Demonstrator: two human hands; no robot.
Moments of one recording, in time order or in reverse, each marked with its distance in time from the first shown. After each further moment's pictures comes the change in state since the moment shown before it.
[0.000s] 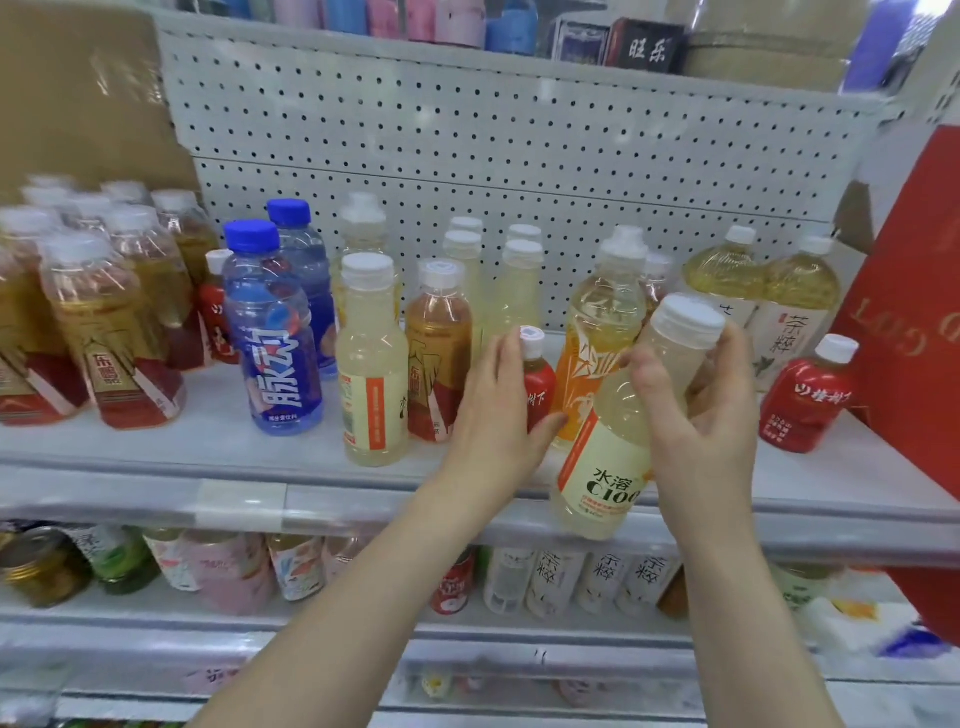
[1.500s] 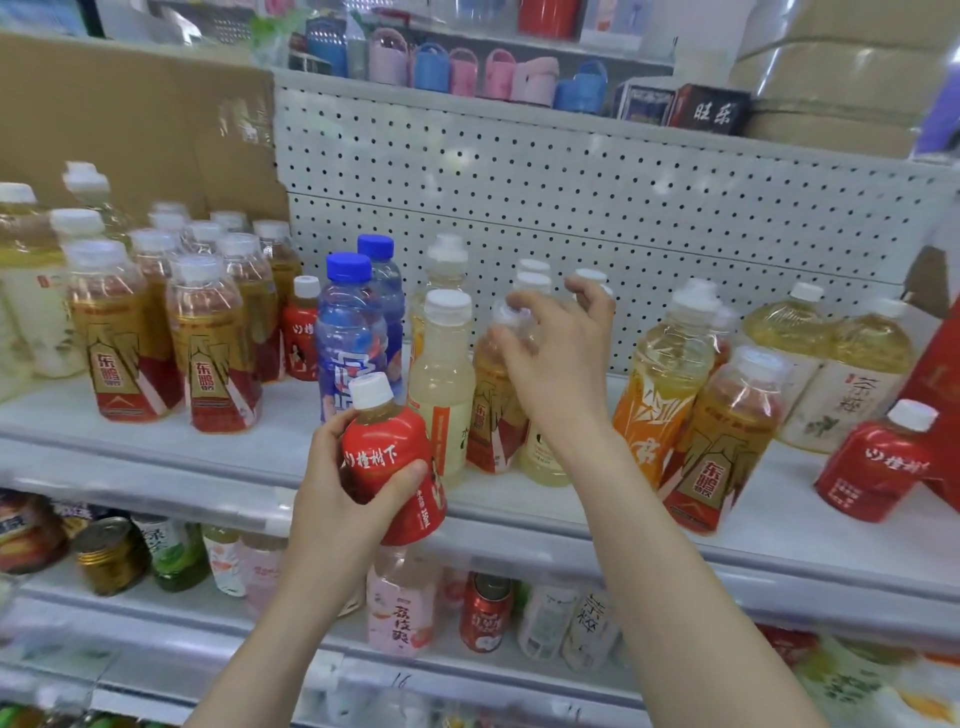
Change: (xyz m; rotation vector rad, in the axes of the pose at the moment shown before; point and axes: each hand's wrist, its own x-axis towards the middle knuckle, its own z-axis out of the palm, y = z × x) left_hand -0.090 -0.078 -0.104 -0.595 0.386 -0.404; right_hand 0.050 0.007 0.143 -0.639 -0.215 -0.291
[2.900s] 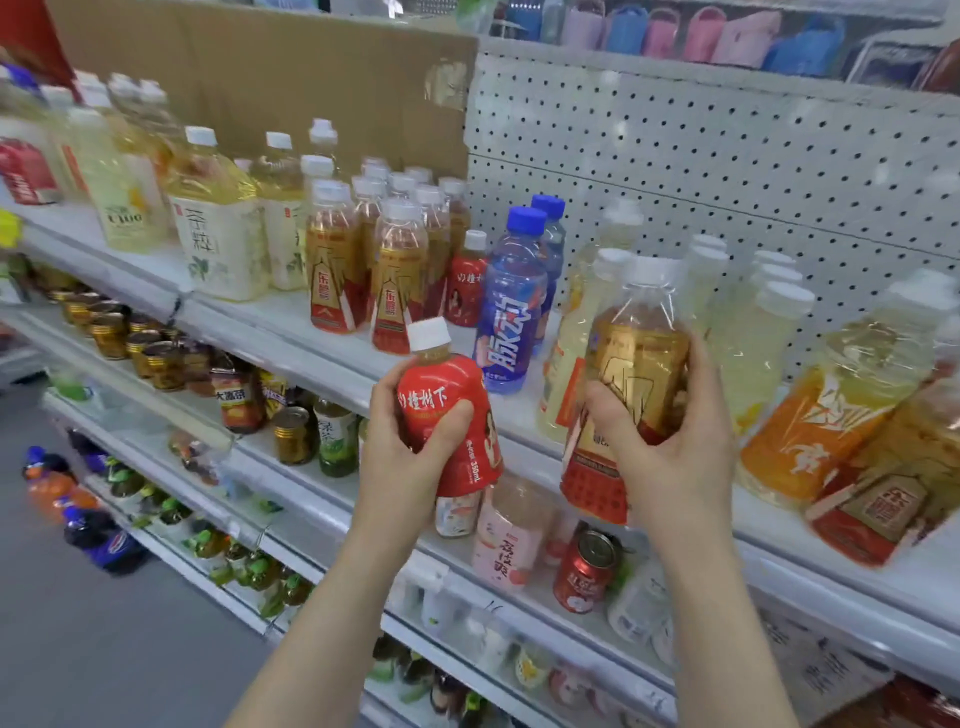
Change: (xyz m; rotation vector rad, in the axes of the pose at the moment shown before) left_hand -0.042 0.003 -0.050 -0.164 0.248 0.061; right_hand -0.109 -0.029 -0.017 0.572 -0.137 0.106
